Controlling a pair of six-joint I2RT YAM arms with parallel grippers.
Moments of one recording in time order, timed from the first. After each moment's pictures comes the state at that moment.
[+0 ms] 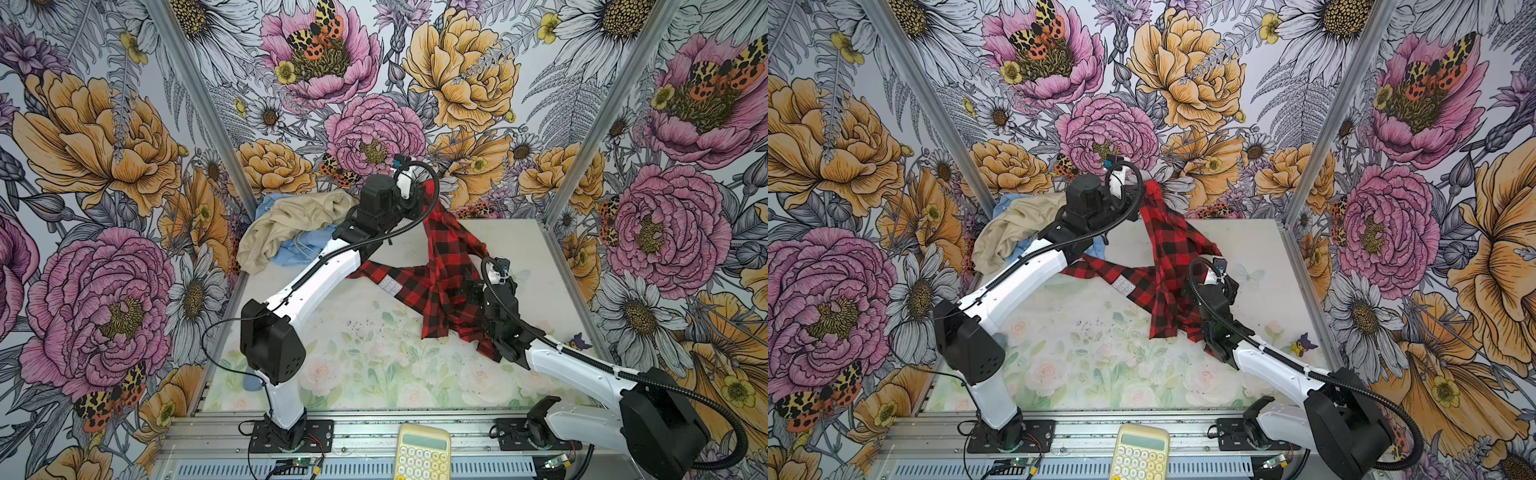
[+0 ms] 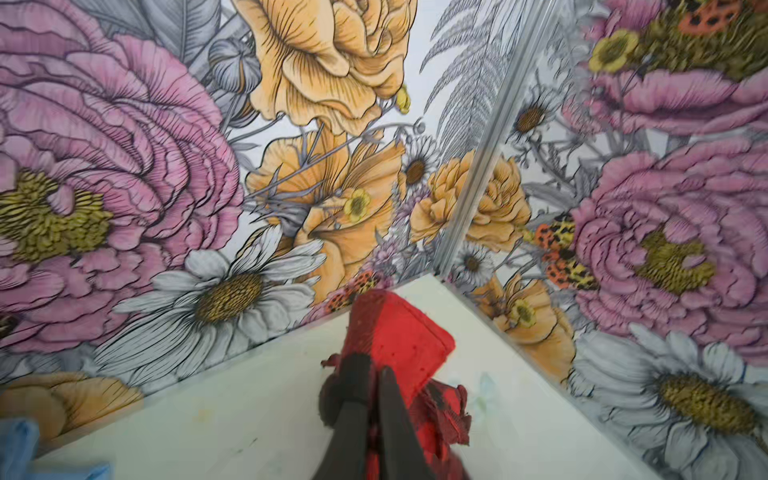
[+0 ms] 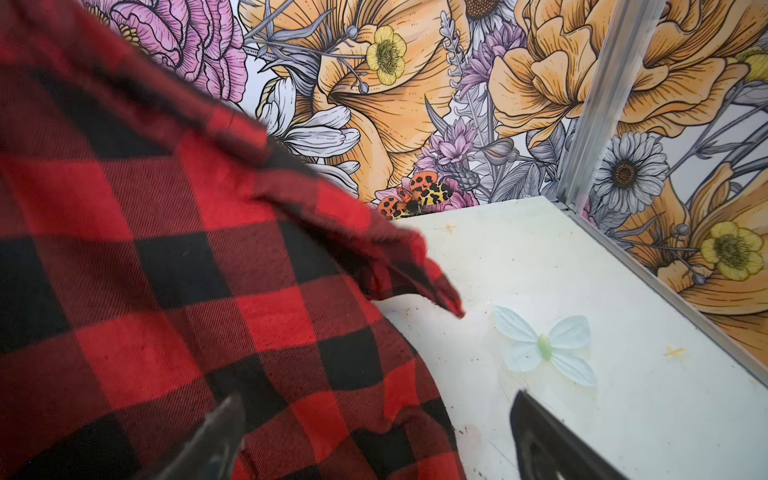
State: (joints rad) left arm -0.57 1.71 1.70 -0.11 0.08 -0.16; right arm 0.56 1.18 0.54 0.36 0.59 0.30
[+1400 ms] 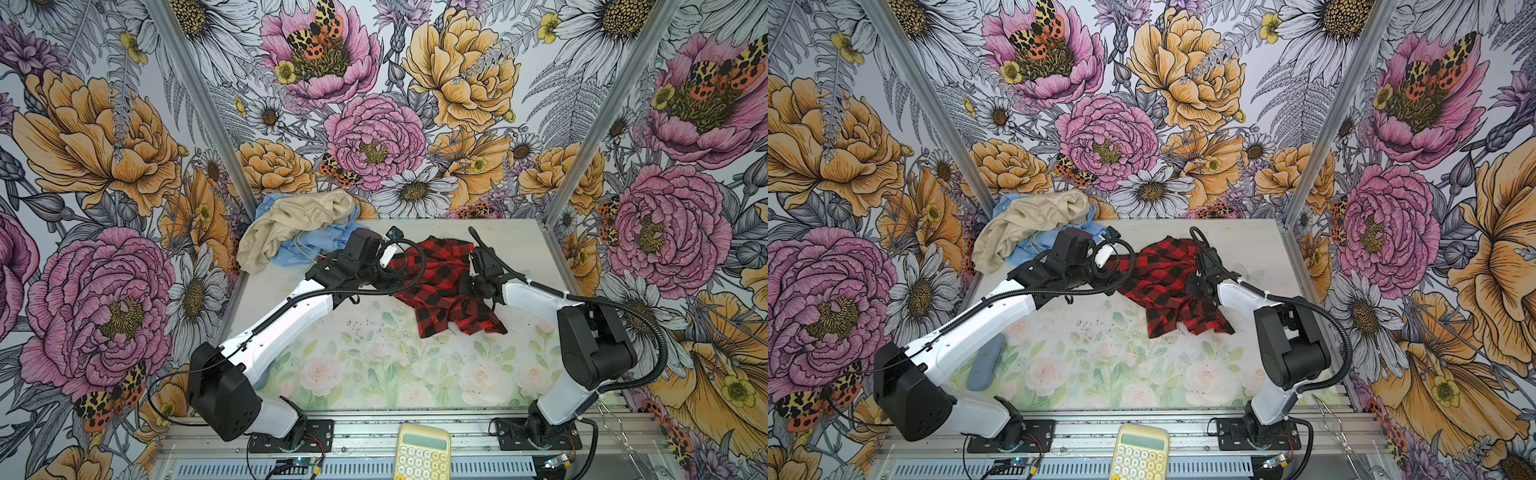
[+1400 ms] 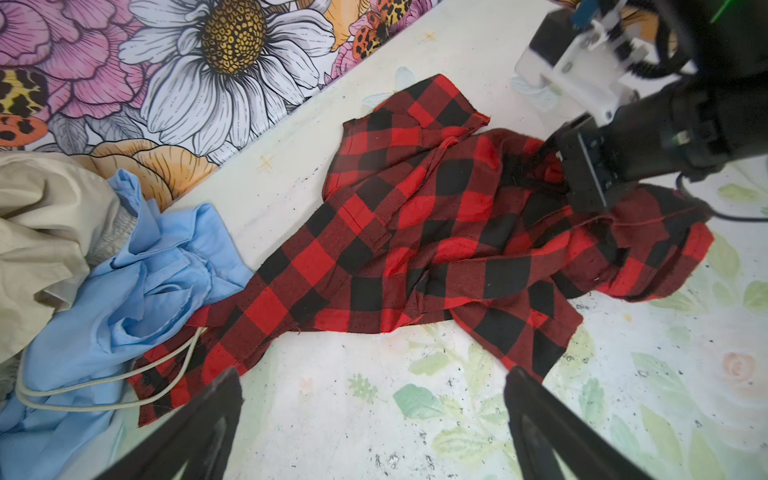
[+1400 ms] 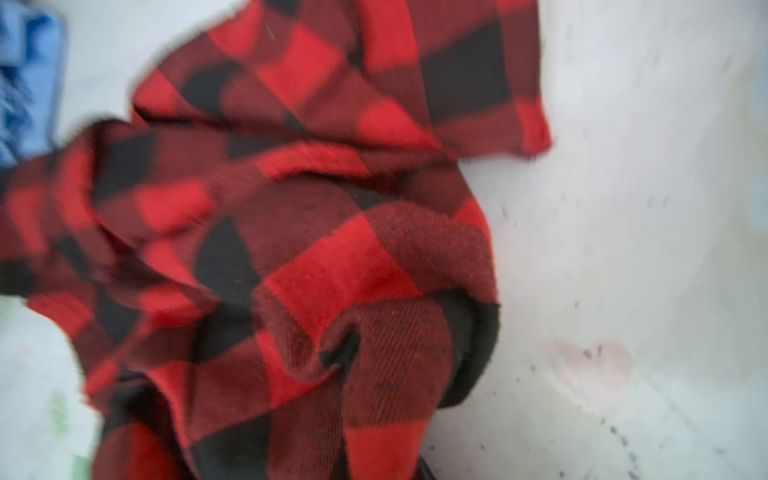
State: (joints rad) left arm -0.61 1.42 1.30 -0.53 -0.04 0.15; right arm 0.29 1.69 1.14 -0.34 -0.02 0.42
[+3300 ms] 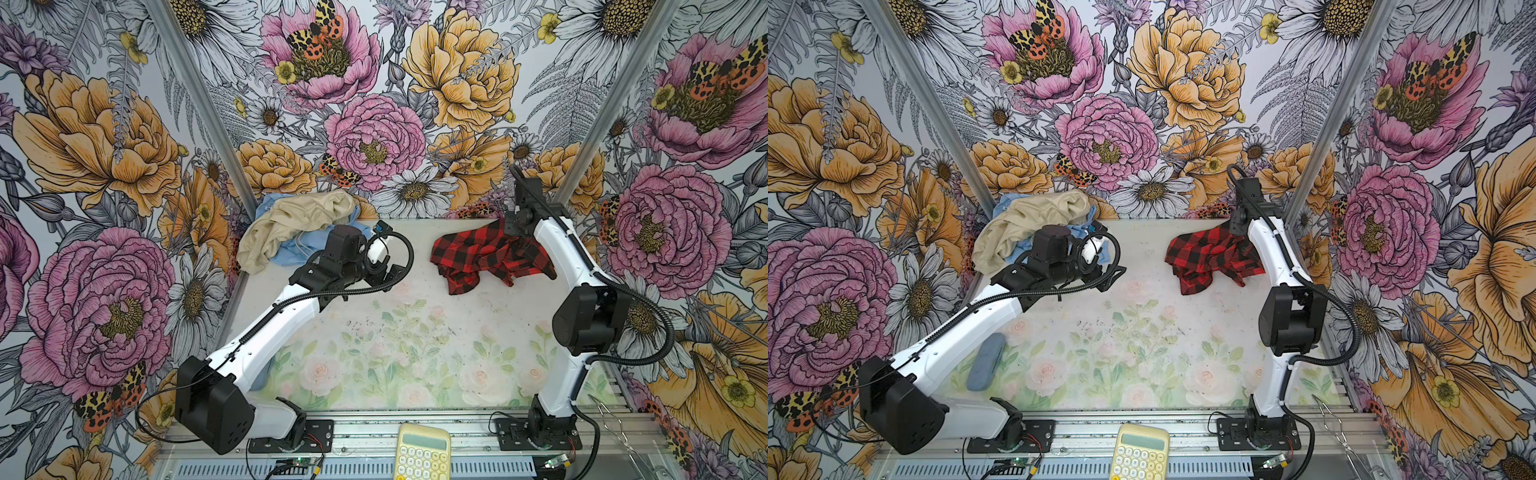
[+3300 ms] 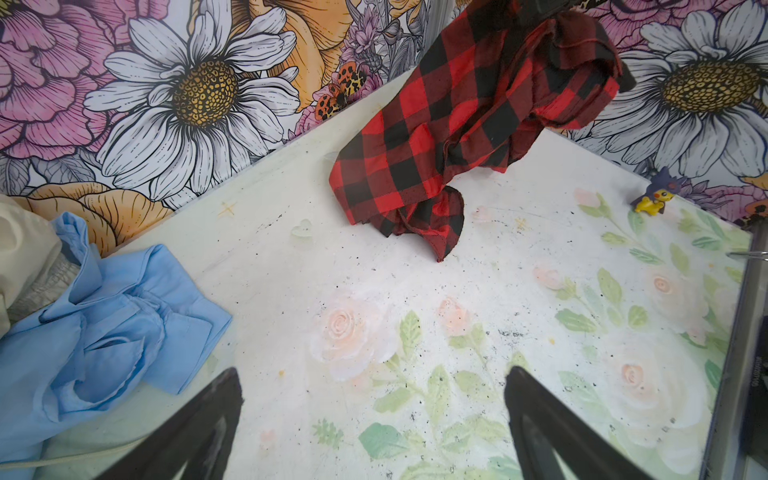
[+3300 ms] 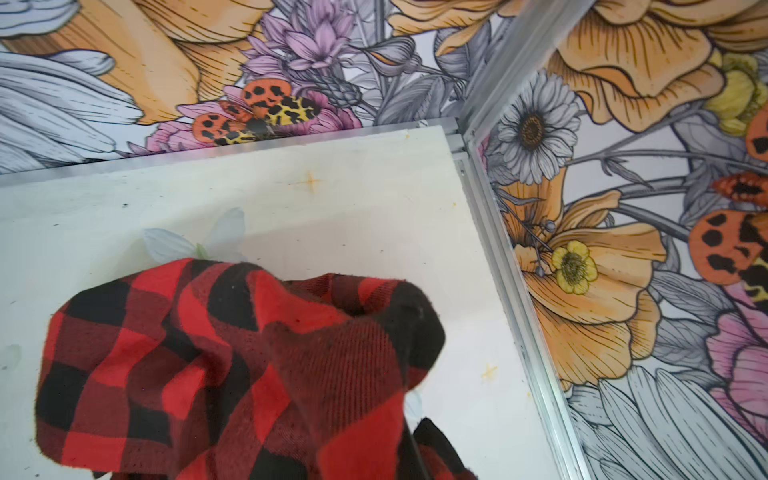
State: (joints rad) left arm -0.51 1.36 1.23 -0.40 0.24 0.13; right arm 0.08 1.93 1.91 -0.87 0.31 0.12
